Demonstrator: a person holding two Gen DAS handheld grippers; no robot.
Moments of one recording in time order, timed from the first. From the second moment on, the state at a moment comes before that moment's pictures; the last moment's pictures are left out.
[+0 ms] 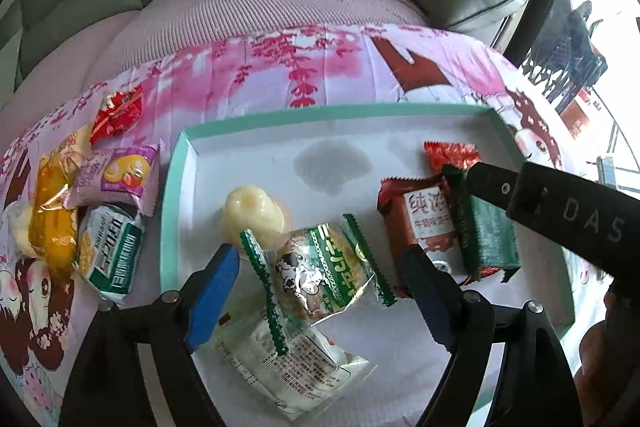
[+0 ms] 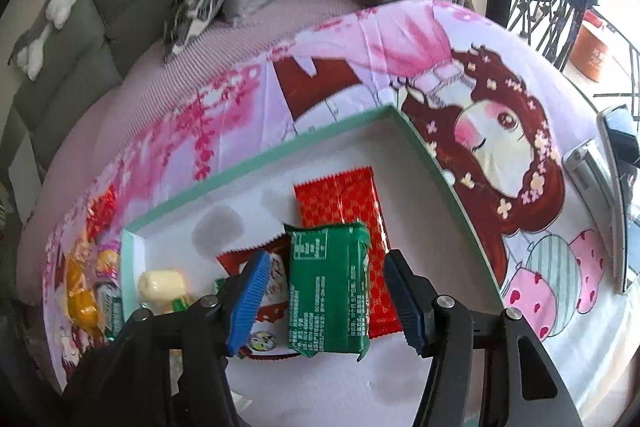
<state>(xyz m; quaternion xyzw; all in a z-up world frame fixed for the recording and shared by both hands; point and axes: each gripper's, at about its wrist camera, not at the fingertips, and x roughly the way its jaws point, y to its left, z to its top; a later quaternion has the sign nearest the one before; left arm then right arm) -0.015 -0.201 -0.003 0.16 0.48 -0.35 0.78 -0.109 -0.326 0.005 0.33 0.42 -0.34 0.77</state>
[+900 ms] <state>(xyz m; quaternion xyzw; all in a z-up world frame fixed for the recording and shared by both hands) 0.069 -0.085 0.004 0.00 0.53 -0.12 0.84 -0.079 -0.288 0.015 0.28 0.44 -0.29 0.80</state>
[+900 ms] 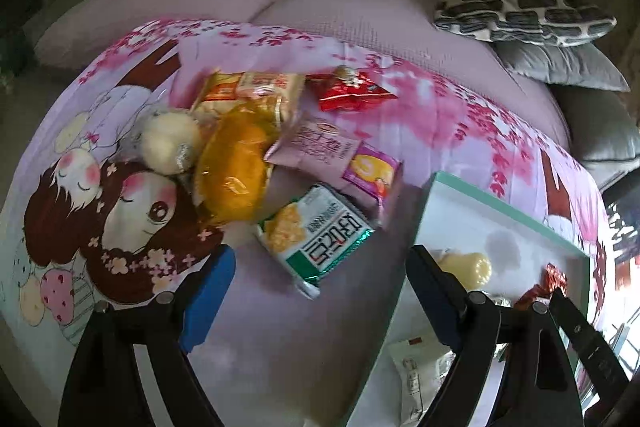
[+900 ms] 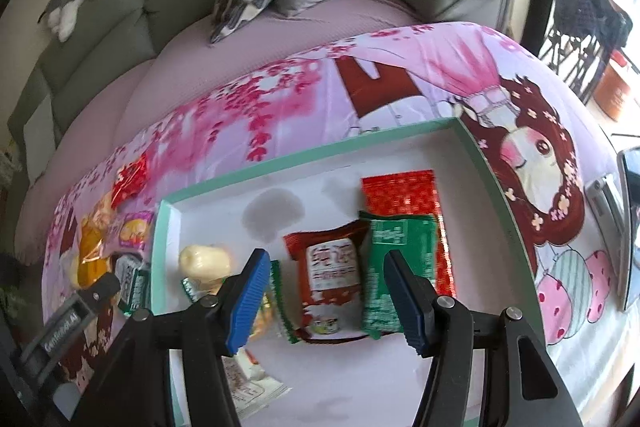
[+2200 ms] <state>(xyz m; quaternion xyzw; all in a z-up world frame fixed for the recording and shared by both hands) 0.070 -0.070 0.019 0.02 0.48 -0.14 0.86 -0.066 -0.274 0.015 0.24 0.43 -0.27 0.82</state>
